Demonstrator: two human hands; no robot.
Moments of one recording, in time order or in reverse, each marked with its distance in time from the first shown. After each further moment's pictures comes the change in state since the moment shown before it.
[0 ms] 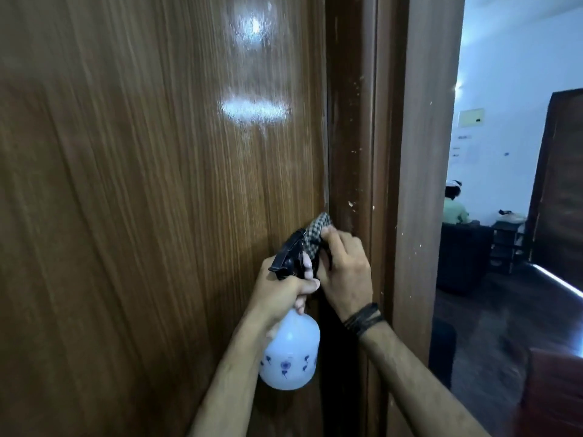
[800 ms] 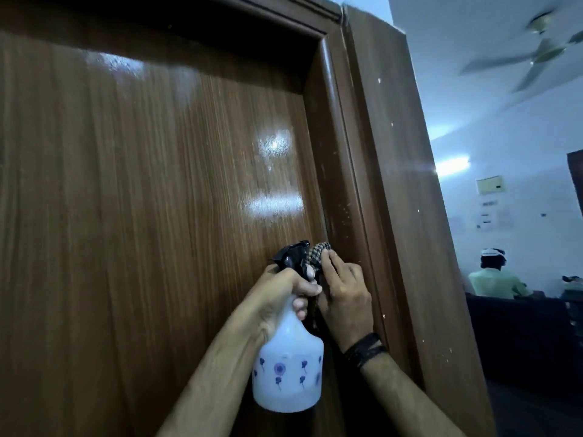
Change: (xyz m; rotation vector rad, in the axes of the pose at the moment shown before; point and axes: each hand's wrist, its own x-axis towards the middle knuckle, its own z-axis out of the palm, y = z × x) left_hand 0.055 0.155 0.012 0.098 -0.060 0.002; right_hand 0.127 -0.021 0.006 -0.014 0.197 -0.068
